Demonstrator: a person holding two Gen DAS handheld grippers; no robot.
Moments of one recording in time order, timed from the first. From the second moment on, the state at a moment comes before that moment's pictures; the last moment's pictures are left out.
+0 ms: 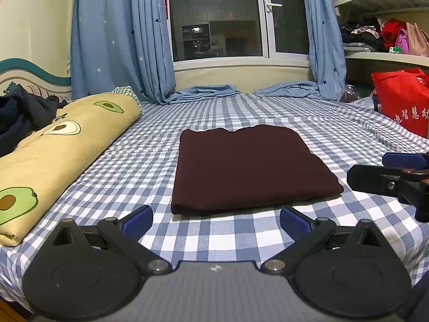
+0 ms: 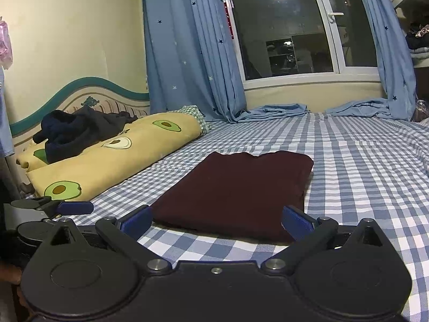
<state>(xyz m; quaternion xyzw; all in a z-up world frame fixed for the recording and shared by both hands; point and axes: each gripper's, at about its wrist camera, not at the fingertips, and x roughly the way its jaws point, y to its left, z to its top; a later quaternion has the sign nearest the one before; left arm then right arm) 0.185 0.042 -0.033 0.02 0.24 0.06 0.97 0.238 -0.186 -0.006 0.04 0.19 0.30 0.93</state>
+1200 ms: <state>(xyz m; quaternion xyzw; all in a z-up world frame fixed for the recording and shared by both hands) 0.182 0.045 -0.030 0.02 0.24 0.06 0.97 0.232 -0.184 -0.007 0.05 0.19 0.31 0.93</state>
